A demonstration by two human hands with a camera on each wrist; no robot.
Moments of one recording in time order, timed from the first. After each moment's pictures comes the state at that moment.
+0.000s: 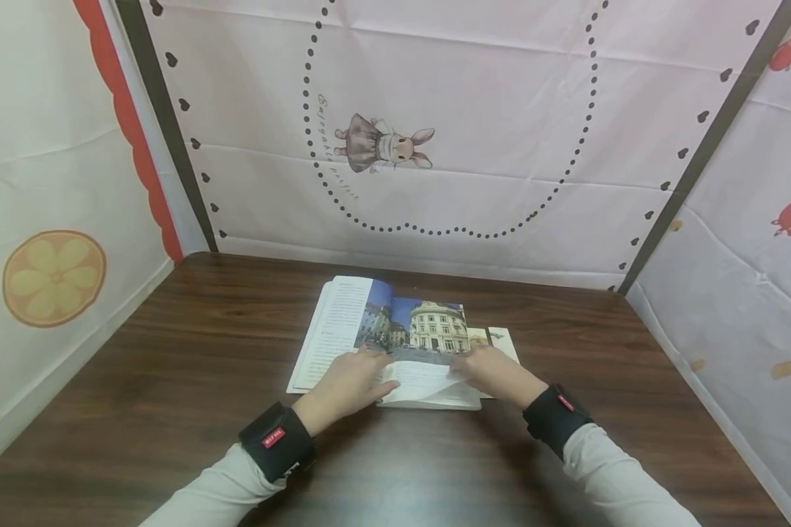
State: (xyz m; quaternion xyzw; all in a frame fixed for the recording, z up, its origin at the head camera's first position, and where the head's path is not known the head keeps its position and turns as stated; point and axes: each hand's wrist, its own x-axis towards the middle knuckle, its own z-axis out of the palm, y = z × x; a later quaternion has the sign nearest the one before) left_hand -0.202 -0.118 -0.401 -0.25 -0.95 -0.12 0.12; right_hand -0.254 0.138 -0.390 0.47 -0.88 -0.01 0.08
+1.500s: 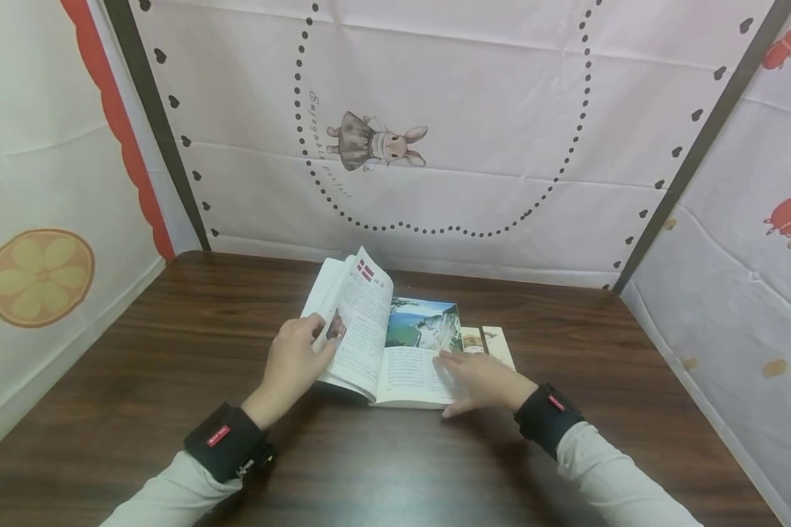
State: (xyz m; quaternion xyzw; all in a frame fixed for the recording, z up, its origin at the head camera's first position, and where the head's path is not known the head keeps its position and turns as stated) left_hand -0.203 -0.163 -0.387 -0.05 -0.93 -0.28 0.25; right_hand -0.246 0.138 -0.390 0.40 -0.91 0.03 -0.06
